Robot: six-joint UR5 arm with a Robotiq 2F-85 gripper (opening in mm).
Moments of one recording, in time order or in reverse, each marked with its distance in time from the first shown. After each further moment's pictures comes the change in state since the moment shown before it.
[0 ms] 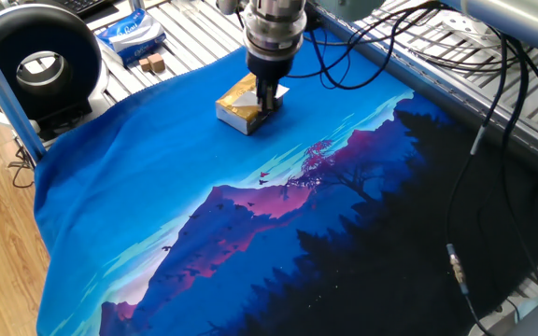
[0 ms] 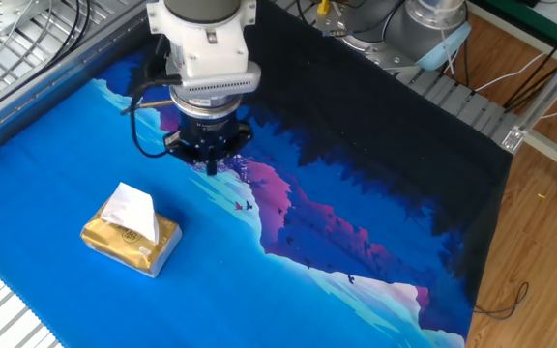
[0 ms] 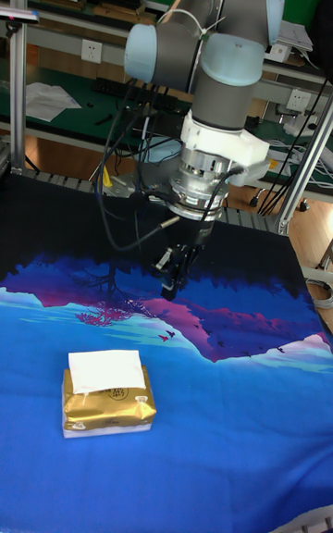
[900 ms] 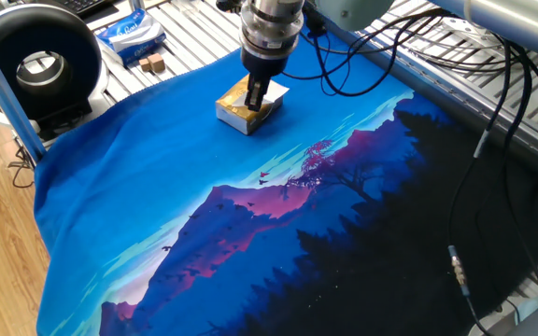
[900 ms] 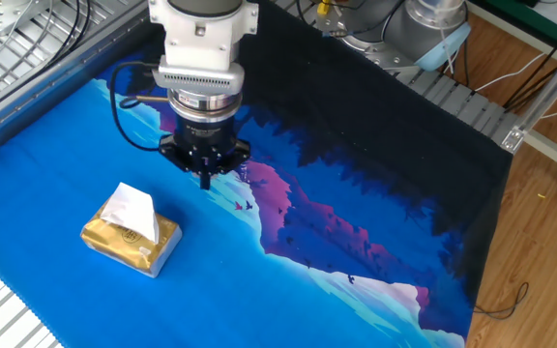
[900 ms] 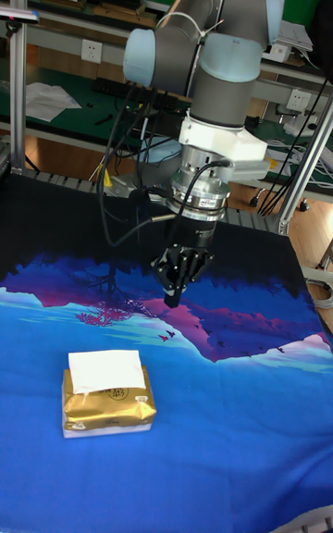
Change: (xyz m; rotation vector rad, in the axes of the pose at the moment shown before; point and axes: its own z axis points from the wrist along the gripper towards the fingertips) arm -0.007 -0.007 0.000 0.027 -0.028 0.269
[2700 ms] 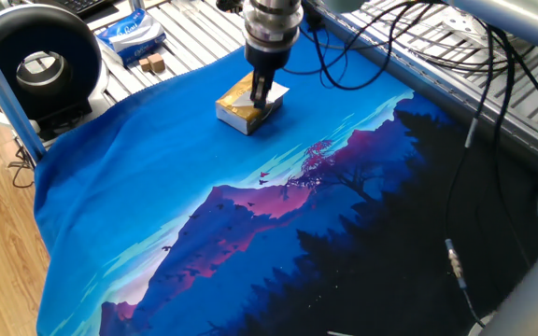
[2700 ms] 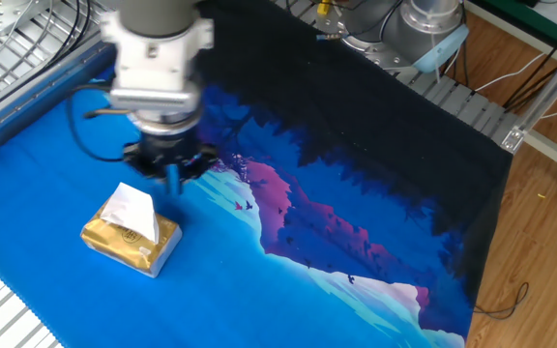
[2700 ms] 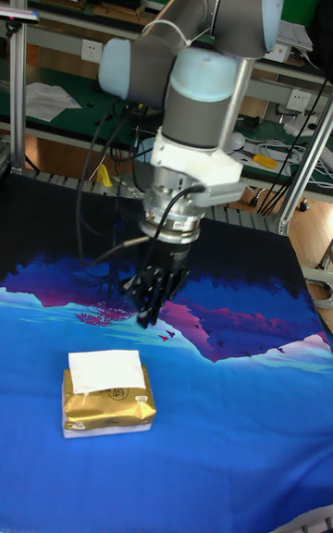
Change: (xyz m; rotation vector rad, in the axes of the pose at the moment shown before) arm -0.006 -0.055 0.026 -0.013 0.020 -0.116
